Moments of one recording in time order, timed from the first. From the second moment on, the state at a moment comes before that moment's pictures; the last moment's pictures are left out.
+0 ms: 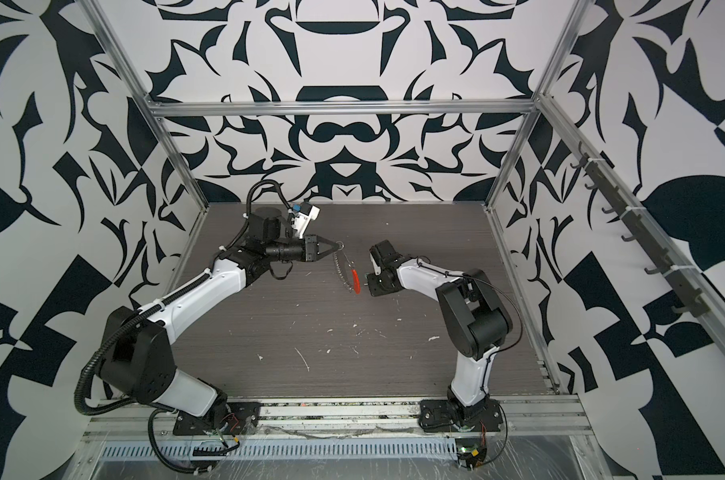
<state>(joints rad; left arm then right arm) -0.48 1.53 1.16 -0.06 0.78 -0.53 0.49 1.80 1.12 -0.44 -0.03 0.22</state>
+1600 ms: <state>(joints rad) -0.48 1.48 1.19 -0.20 0.52 -0.50 0.45 1.65 1.18 -0.44 -0.08 0.08</state>
